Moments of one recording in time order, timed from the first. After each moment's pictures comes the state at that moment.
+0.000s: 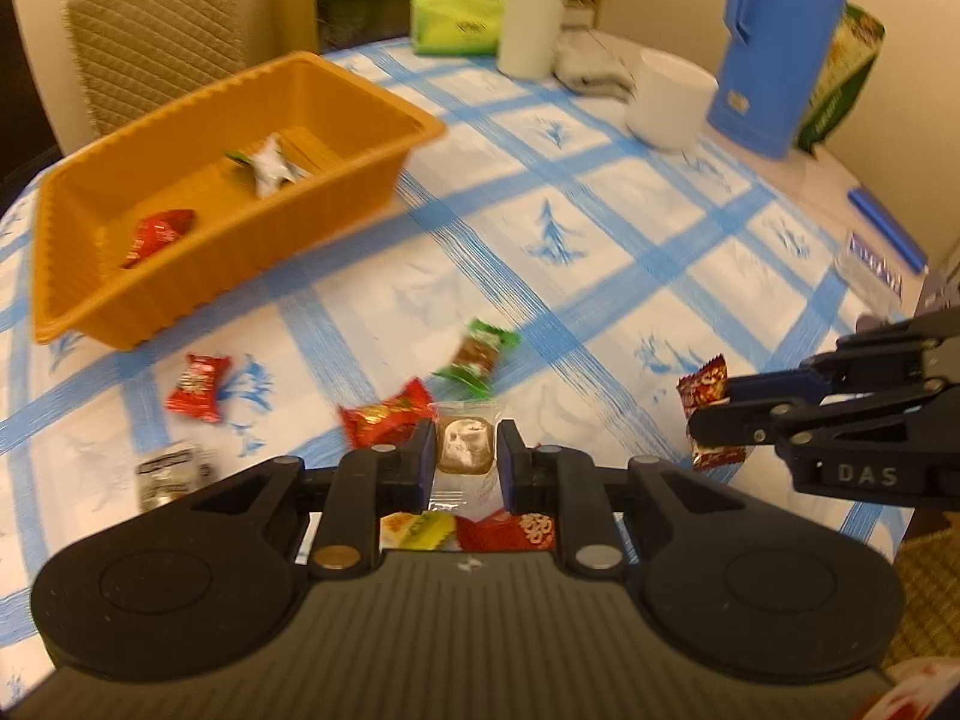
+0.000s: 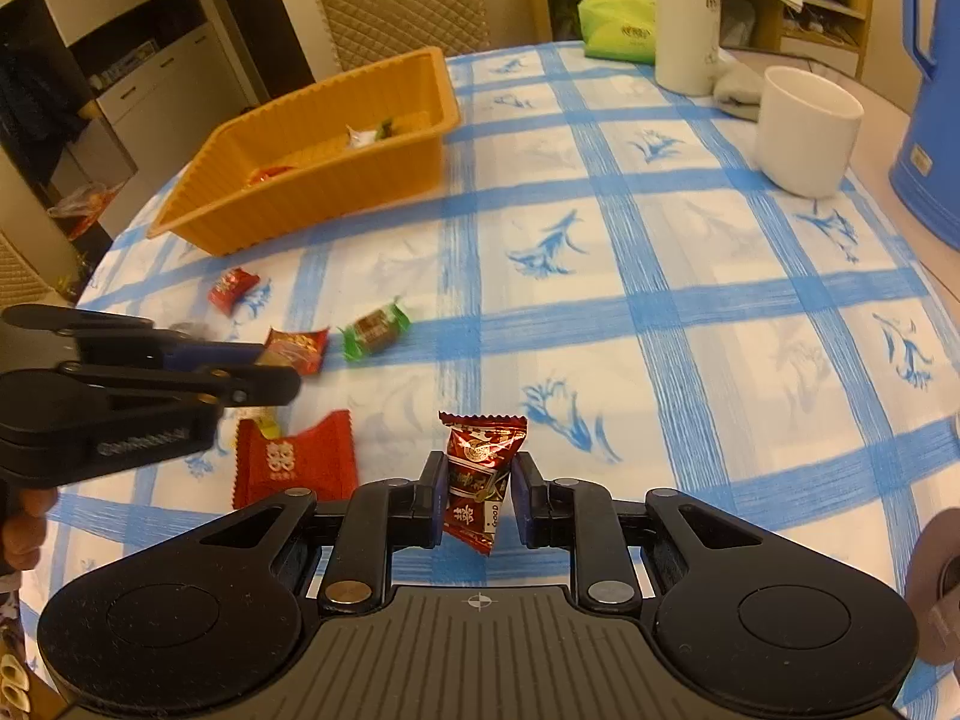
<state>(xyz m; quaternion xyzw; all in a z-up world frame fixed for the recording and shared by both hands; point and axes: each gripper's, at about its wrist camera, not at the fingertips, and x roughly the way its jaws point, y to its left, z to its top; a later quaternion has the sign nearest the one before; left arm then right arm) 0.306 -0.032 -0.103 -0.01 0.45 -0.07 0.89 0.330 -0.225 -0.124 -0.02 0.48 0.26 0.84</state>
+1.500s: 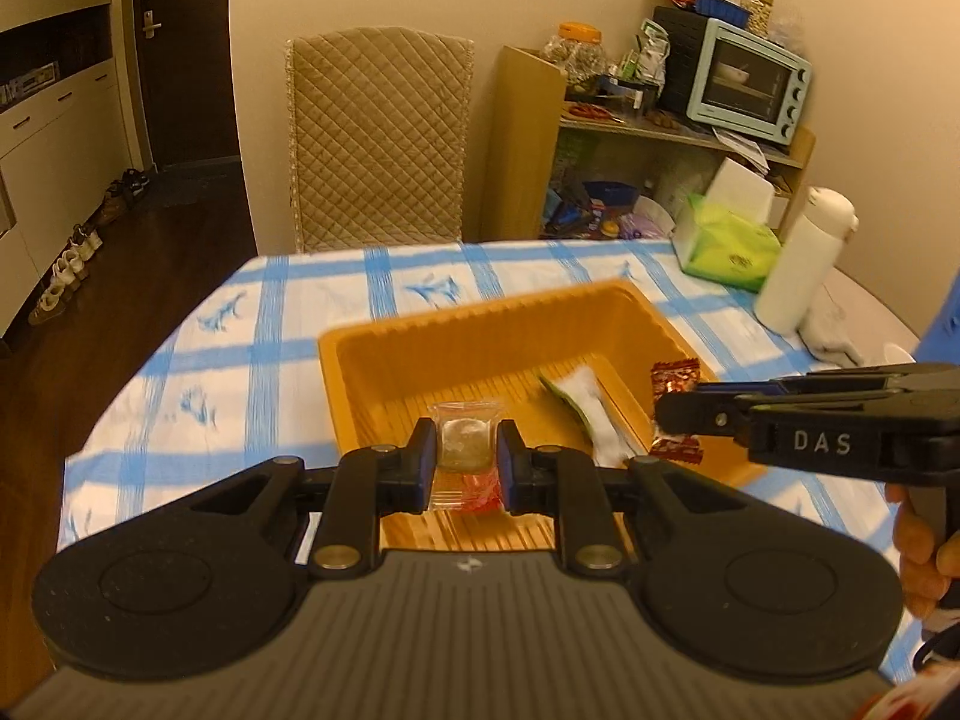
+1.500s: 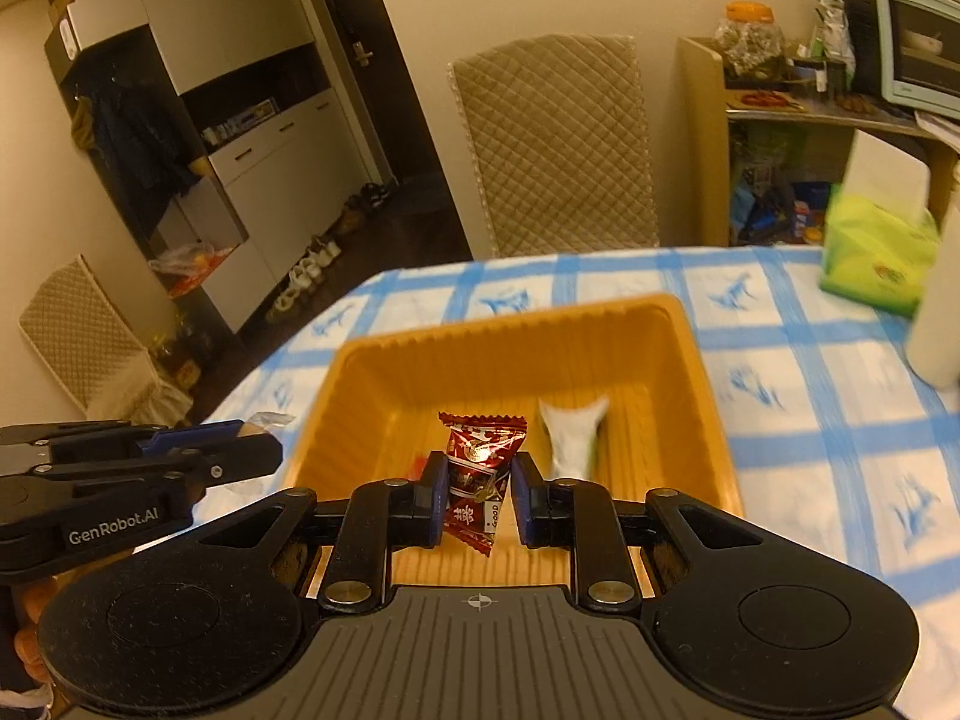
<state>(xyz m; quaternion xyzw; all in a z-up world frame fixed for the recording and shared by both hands) 0.387 0.138 -0.028 -0.08 0.35 0.10 0.93 0.494 -0.038 -0.063 0.01 0.40 0.38 0.84</state>
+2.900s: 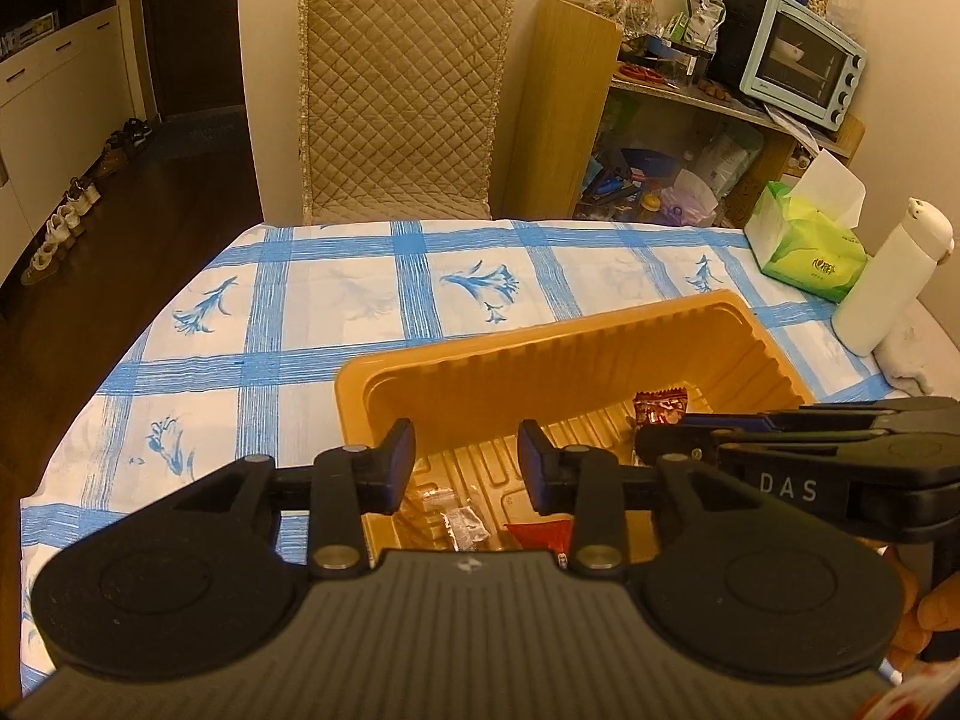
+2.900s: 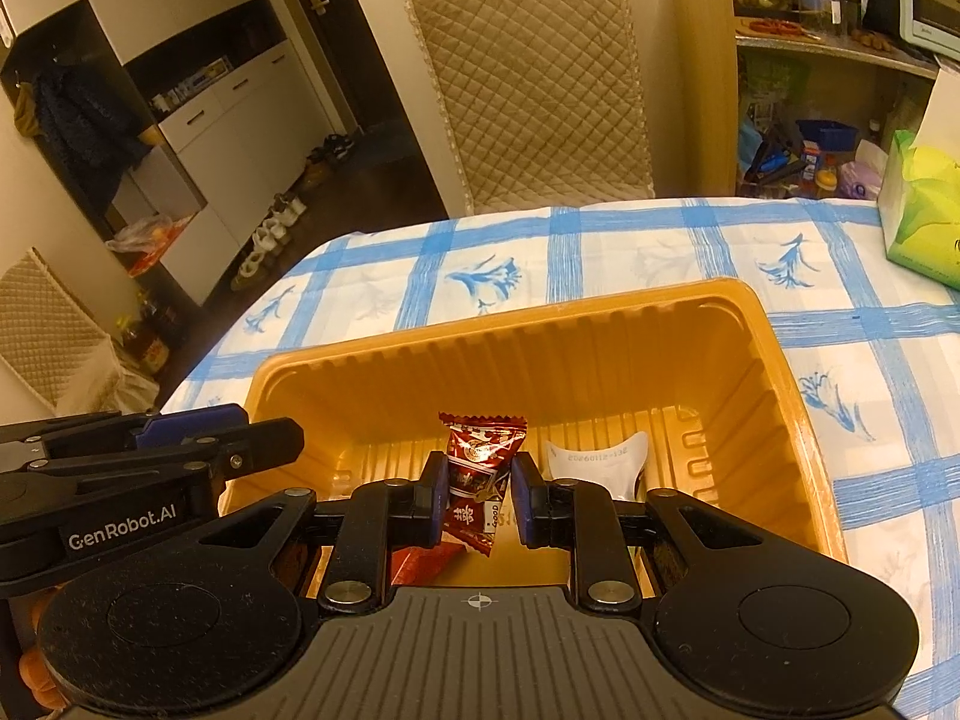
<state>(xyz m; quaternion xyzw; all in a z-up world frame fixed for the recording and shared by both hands) 0.469 0.196 -0.075 -0.10 0.39 0.11 0.91 0.568 0.032 -0.118 0.00 0.46 0.35 0.82</state>
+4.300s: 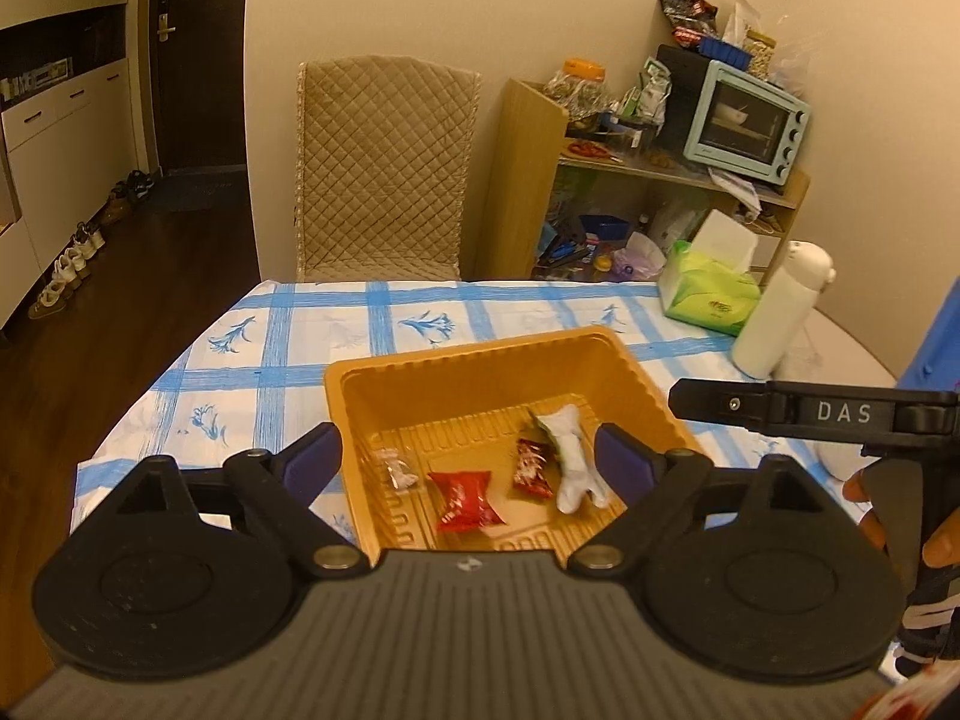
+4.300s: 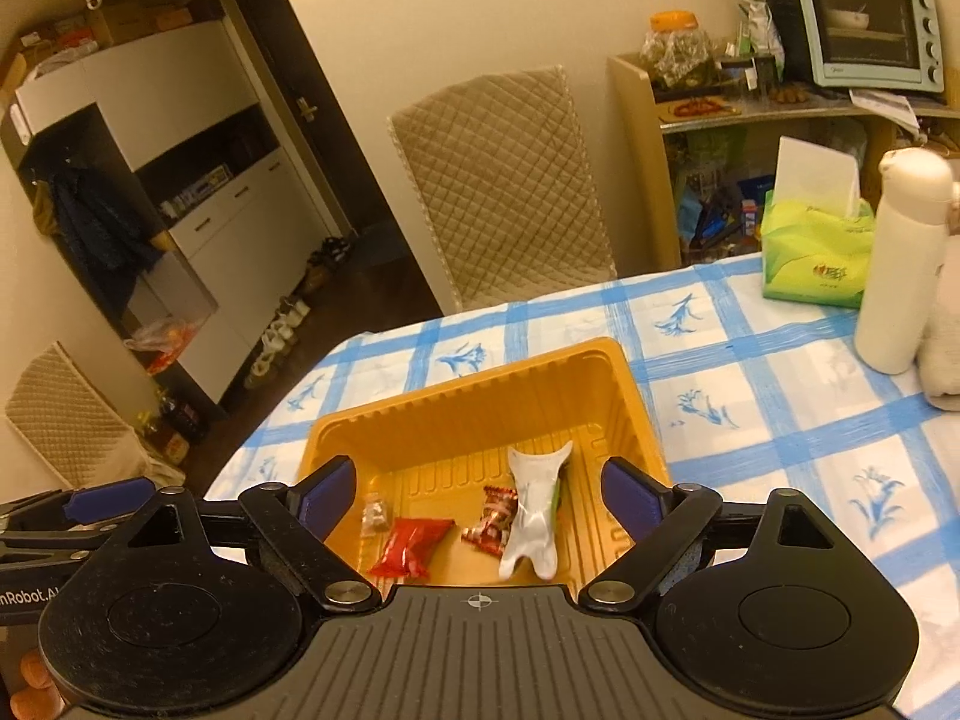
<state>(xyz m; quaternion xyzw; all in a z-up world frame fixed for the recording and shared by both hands) 0.361 0.129 0.011 -0.10 0.33 0.10 0.93 0.498 -0.075 -0.030 0.07 0.39 0.33 0.86</state>
